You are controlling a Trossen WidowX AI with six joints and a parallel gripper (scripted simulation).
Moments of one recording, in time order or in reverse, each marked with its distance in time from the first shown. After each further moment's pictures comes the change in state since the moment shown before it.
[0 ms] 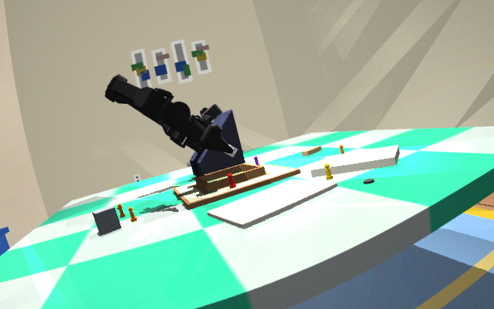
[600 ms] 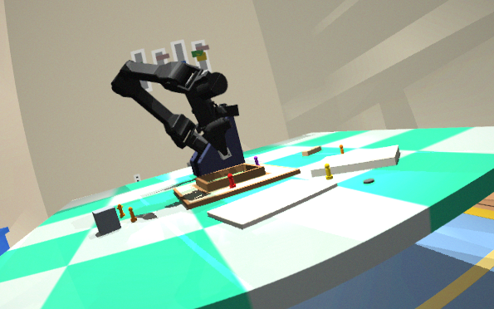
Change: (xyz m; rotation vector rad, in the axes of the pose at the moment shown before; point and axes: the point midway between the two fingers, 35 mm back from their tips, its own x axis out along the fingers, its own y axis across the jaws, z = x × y) arm -0.007 -0.005 0.004 0.027 0.565 0.040
